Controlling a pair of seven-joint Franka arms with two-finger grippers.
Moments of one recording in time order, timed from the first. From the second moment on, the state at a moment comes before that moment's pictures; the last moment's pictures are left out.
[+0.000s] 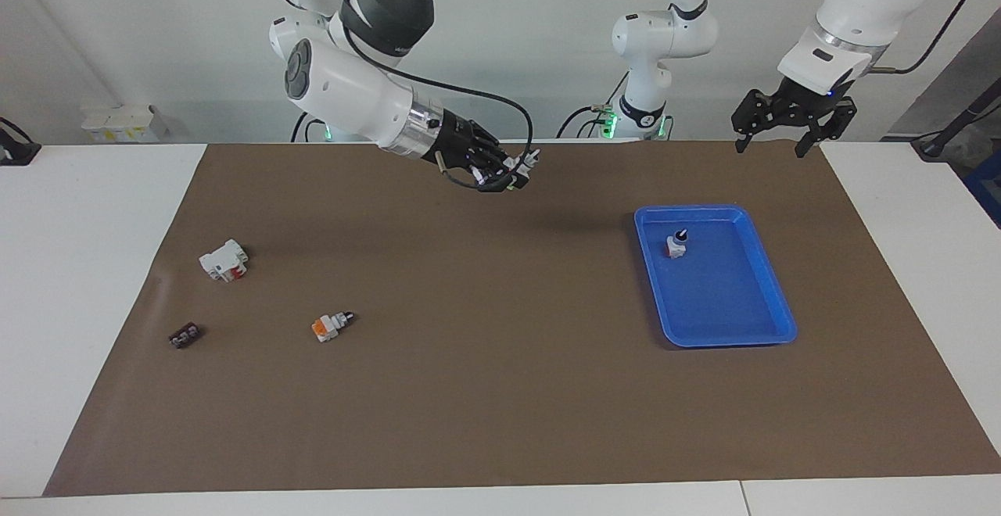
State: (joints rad) left arm -0.04 -0.06 -0.05 -1.58 -0.01 1.51 0.11; right arm 0.32 0.16 0.10 -1.65 0.91 2.00 1.55
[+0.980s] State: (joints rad) left arm -0.11 -0.09 -0.04 -1.61 -0.30 1.56 0.12; right arm 0.49 0.20 0.11 -1.62 0.94 2.29 1.64
